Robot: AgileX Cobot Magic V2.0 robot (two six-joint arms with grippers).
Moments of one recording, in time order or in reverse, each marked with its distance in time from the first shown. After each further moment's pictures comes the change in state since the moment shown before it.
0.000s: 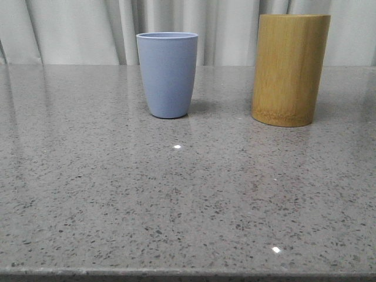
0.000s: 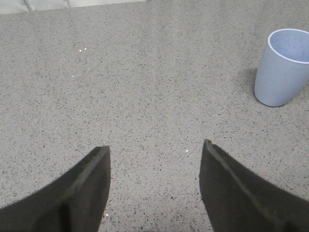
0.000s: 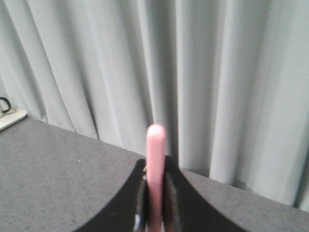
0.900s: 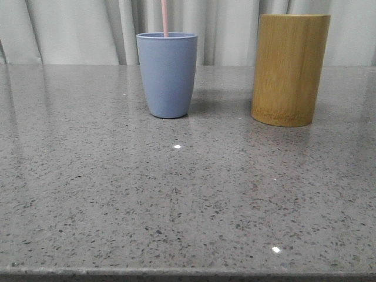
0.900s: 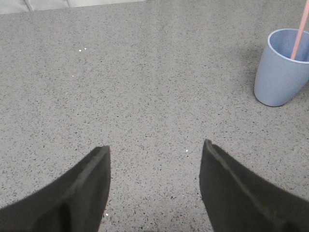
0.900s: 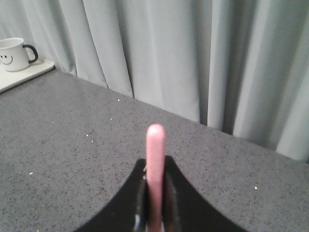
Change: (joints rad) left arm 0.000 0.000 0.000 0.000 0.000 0.000; right arm 0.127 0.299 0.002 0.002 -0.169 0.000
